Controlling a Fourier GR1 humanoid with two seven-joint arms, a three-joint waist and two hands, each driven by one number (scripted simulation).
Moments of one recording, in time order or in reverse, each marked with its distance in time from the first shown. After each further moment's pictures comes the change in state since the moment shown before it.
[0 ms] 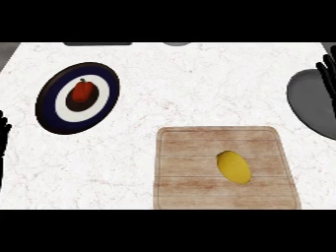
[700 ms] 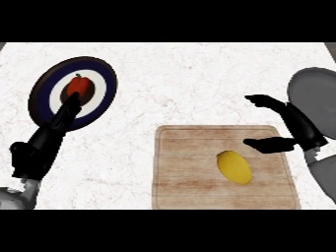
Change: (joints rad) left arm -0.217 -0.056 -0.219 -0.070 -0.020 -0.202 0.168; right arm -0.096 -0.017 0.333 0.256 0.375 0.059 0.087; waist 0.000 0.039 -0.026
